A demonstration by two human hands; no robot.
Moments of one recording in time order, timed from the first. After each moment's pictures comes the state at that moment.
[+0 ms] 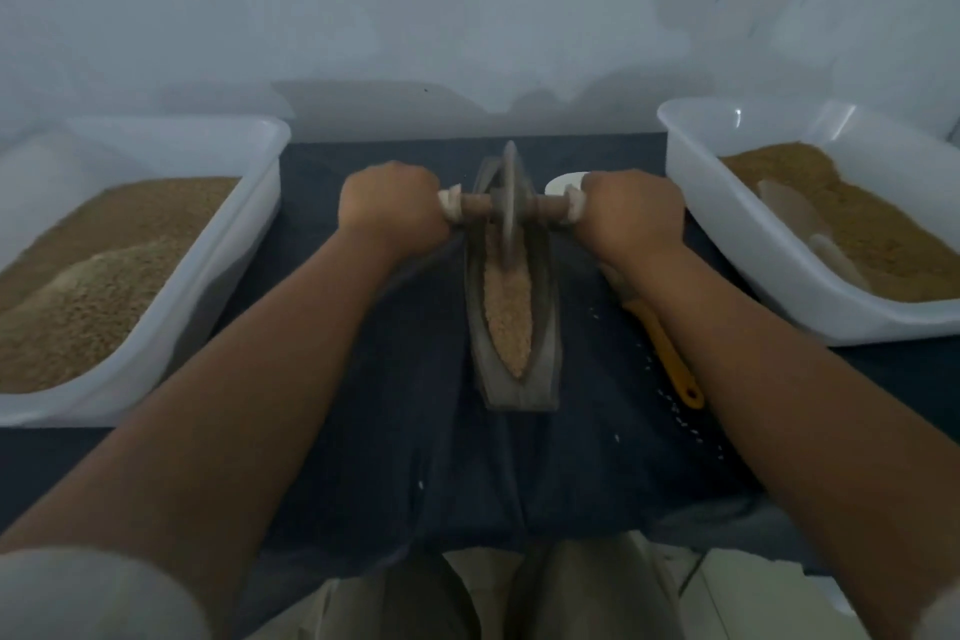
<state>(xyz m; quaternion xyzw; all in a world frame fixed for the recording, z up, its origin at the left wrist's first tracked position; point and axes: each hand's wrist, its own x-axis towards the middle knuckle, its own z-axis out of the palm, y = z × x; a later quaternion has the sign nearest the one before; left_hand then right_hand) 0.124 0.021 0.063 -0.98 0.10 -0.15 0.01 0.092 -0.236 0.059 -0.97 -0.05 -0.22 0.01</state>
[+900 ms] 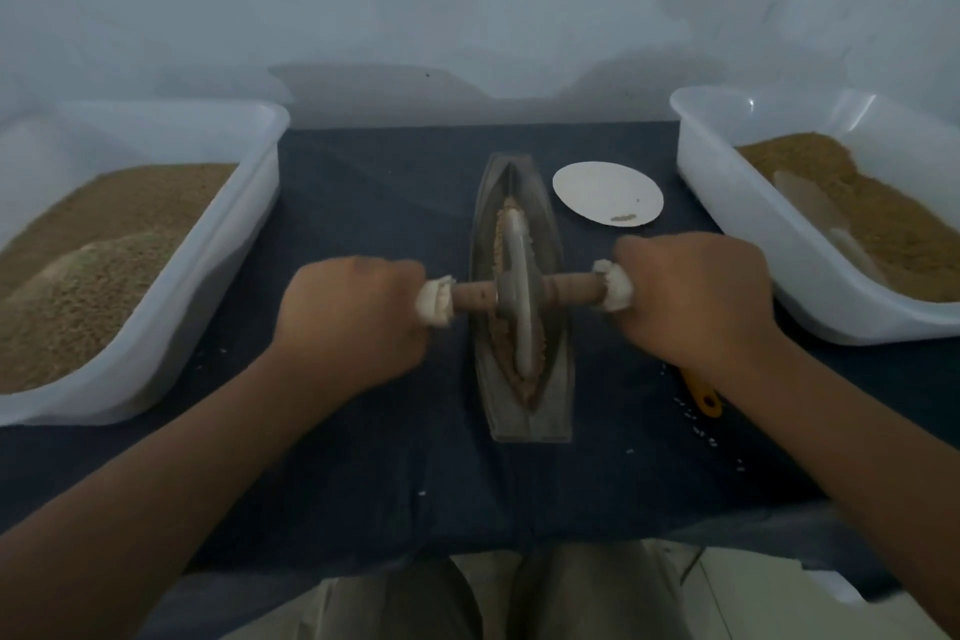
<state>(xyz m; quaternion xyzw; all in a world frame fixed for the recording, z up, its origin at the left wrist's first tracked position) 0.013 0.068 0.022 -0.95 0.20 -0.26 0.02 0.001 -0.256 0.044 -0.94 -0.15 -0.29 -0.04</state>
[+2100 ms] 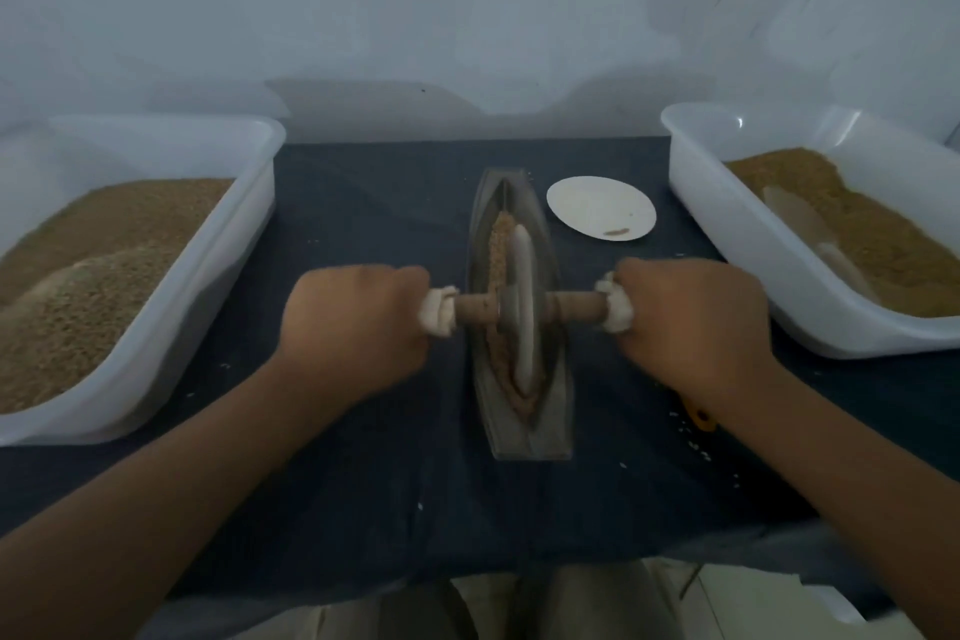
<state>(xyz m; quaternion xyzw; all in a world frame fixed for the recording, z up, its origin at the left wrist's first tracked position) 0.019 0.063 0.023 -0.93 0.22 -0.28 -0.01 -0.001 -0.264 0.032 -0.95 -0.13 -0.27 -0.04</state>
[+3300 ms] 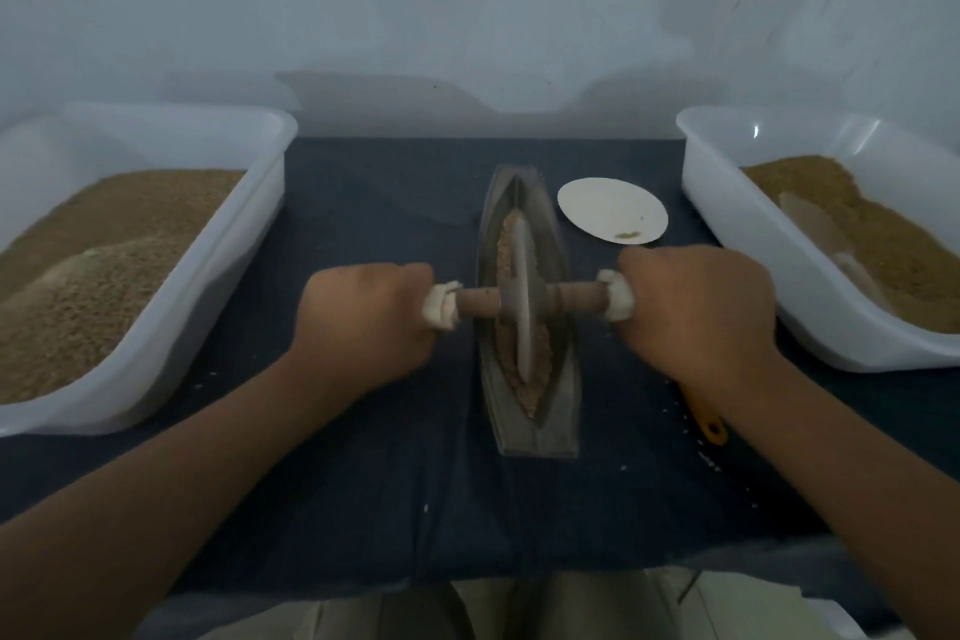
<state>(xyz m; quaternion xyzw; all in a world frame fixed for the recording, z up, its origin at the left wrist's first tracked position) 0.028 0.065 0.008 -0.93 0.21 -0.29 -0.06 0.017 -0.260 0.034 -0.95 -0.15 -0.25 -0.05</state>
